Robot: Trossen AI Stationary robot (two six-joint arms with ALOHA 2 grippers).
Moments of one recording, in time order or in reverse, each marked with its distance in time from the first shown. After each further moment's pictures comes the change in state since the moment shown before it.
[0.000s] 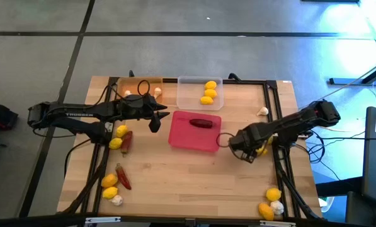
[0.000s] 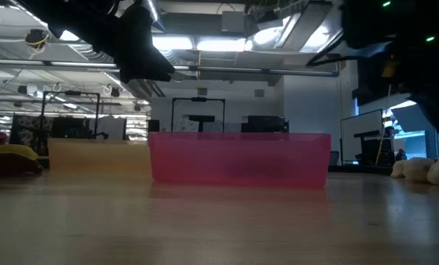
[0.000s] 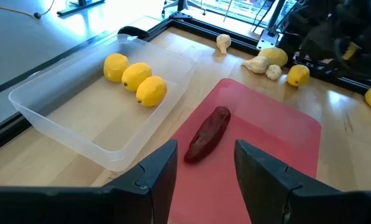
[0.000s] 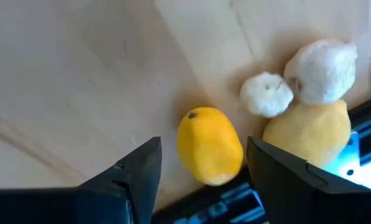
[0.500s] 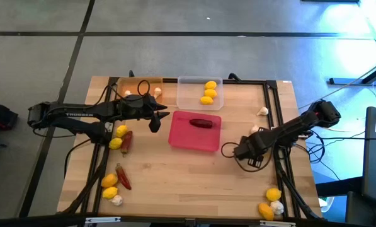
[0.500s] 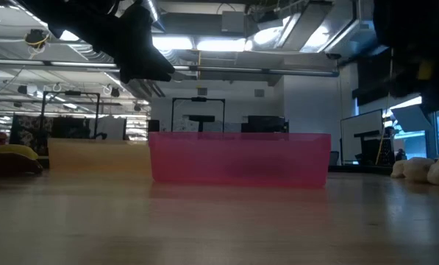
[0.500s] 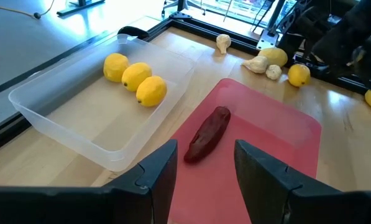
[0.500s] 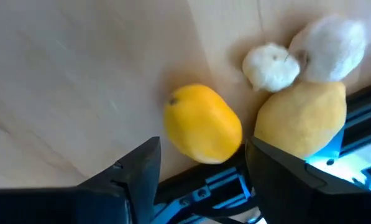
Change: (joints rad) left arm 0.000 0.000 0.000 0.000 0.000 0.001; right arm 0.120 0.000 -0.055 -0.028 0.012 0.008
